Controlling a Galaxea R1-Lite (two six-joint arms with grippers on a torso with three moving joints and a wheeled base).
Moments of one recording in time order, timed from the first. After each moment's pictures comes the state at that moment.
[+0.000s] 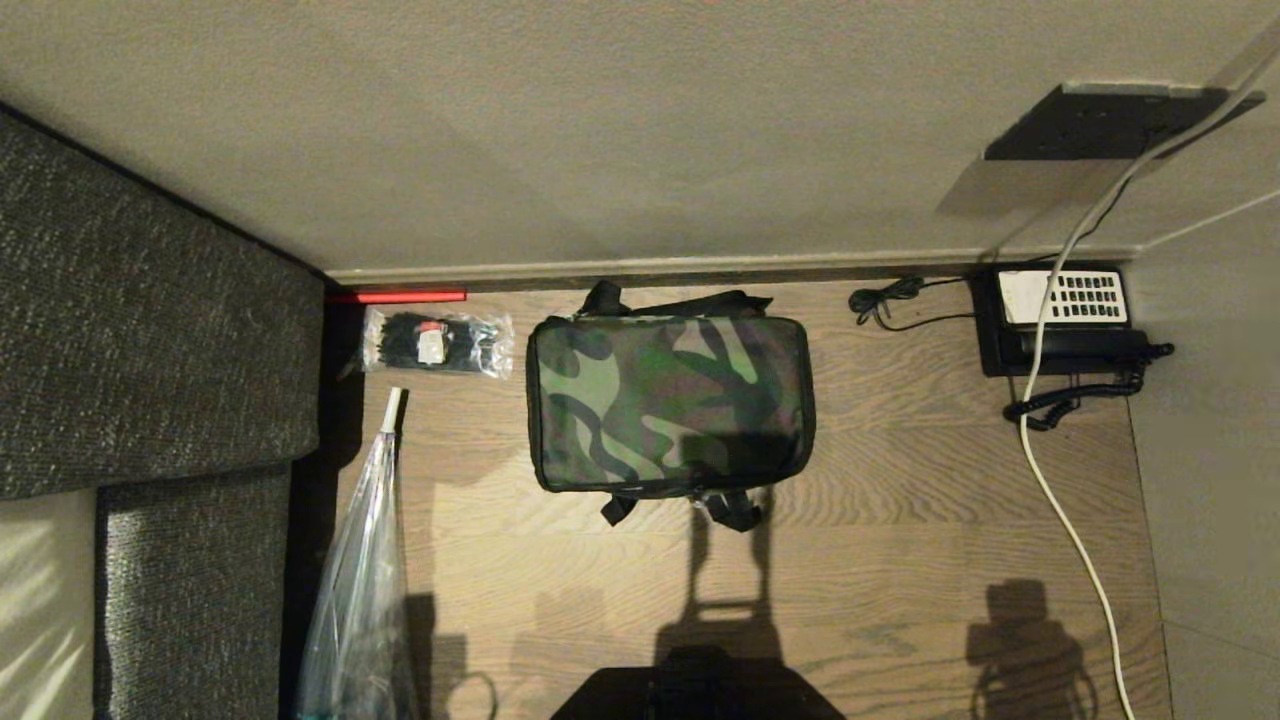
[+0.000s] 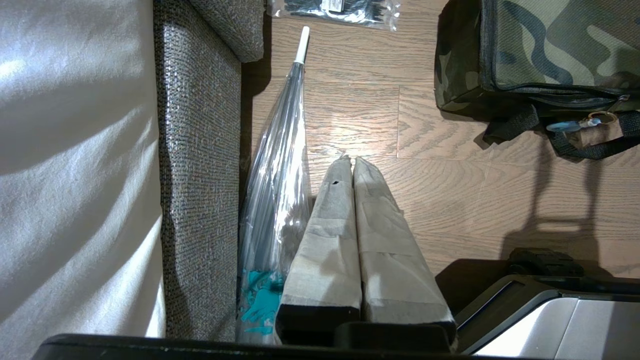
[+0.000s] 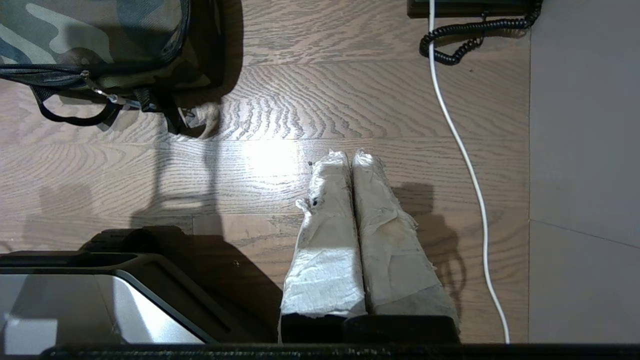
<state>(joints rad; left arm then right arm) 0.01 0.00 0.00 0.00 0.01 -0.01 0.00 0.00 0.00 0.00 0.01 -0.02</state>
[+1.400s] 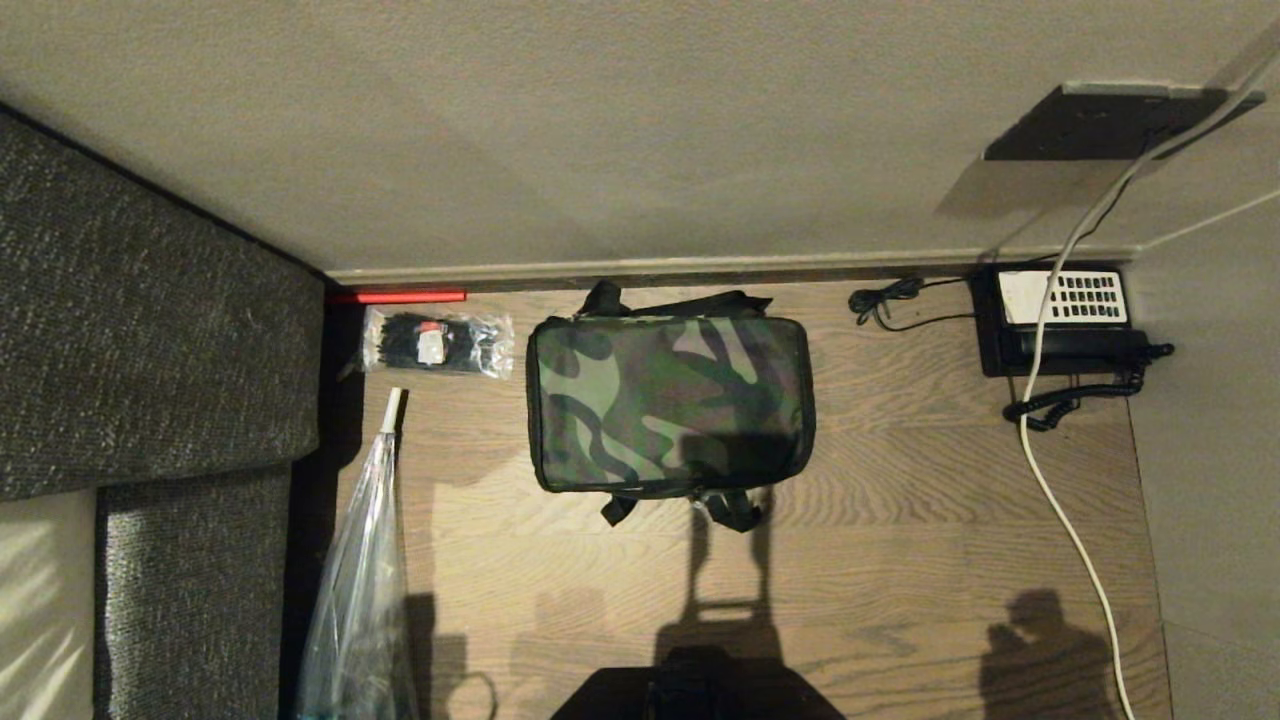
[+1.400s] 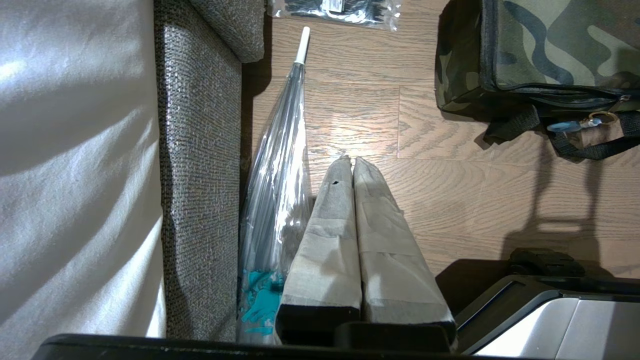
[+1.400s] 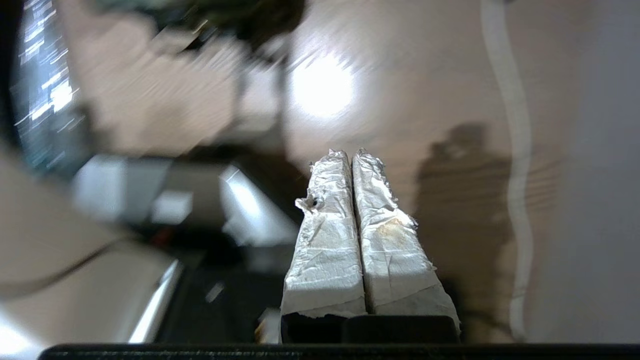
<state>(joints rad) 0.01 0.00 0.00 0.00 0.01 -0.01 0.00 0.01 -0.72 0.92 0.20 0.02</state>
